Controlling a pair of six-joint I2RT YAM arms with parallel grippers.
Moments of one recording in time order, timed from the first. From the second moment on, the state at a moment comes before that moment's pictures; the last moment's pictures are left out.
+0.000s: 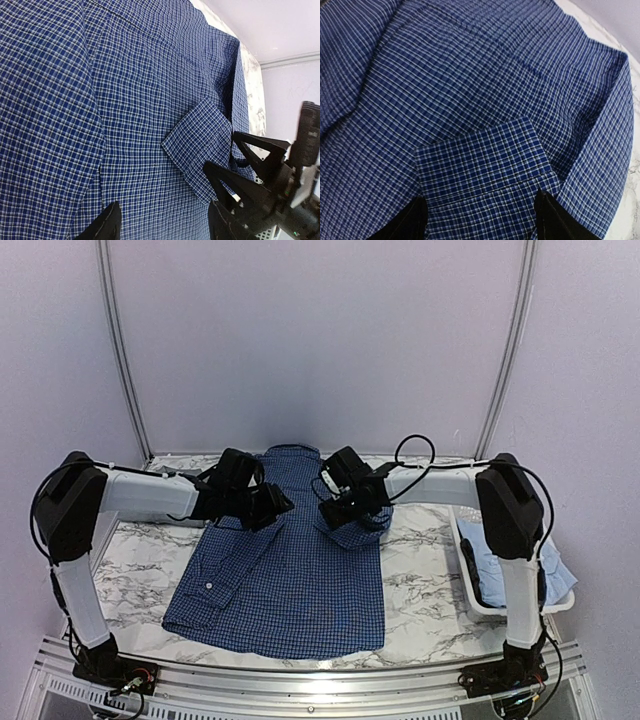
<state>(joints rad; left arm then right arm) -0.66 1.88 1.19 -0.02 0.14 -0.97 0.76 2.11 1.61 -0.43 0.25 0.13</state>
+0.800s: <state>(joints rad) -0.64 1.85 1.17 -0.02 0.16 -0.93 0.67 2.13 1.52 -0.39 0.14 0.16</state>
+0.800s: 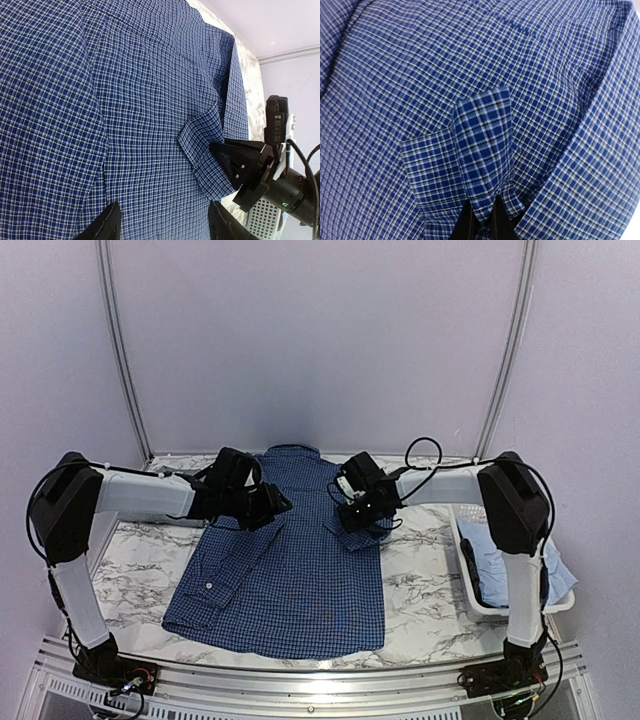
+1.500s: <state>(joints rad) -0.64 1.85 1.23 0.06 0.42 -0.75 0.68 1.90 1.41 -0.24 -0.26 0.04</state>
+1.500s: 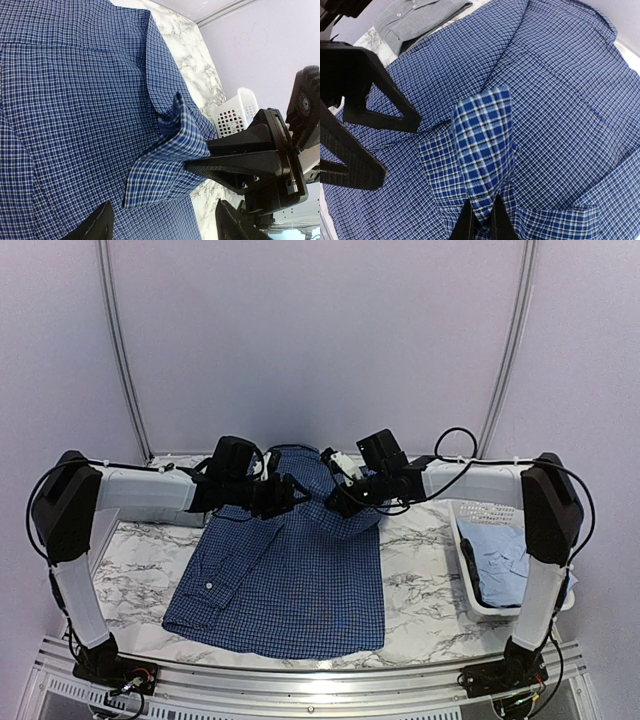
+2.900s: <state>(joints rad) -0.58 1.89 1.39 -0.06 0.28 -0.69 0.71 1.66 1.24 -0.32 -0.08 0.24</state>
